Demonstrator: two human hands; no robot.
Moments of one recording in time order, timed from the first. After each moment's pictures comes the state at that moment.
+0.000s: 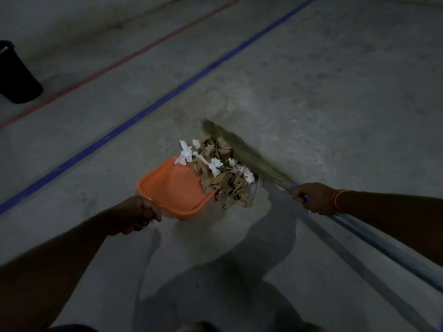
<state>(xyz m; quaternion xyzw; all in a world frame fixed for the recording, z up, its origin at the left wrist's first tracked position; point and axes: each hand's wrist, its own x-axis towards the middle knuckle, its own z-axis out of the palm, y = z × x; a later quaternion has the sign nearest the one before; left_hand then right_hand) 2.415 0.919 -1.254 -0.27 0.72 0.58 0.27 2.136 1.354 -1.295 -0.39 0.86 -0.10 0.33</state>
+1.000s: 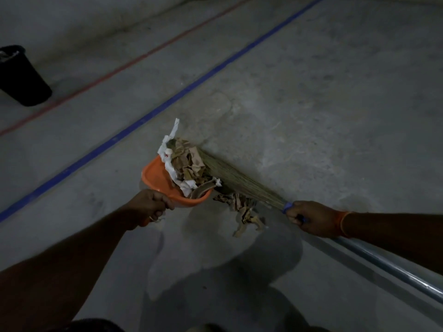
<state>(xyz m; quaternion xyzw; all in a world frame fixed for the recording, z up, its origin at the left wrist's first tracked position) 2.407 0.915 -1.275 -0.35 0.75 0.54 0.14 2.187 1.346 -1.304 -0.48 0.81 -0.14 0.30</state>
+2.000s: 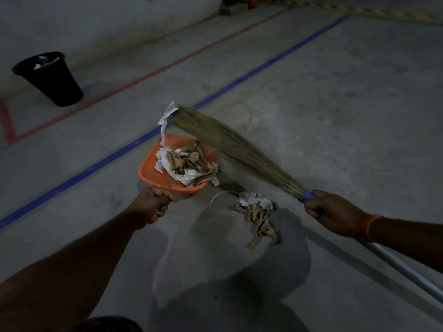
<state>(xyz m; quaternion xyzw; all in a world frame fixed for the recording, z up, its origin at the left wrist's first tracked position) 2.423 0.902 -1.257 -0.39 0.70 0.59 -0.01 2.172 1.327 -1.258 -0.51 0.83 -0.15 0.14</state>
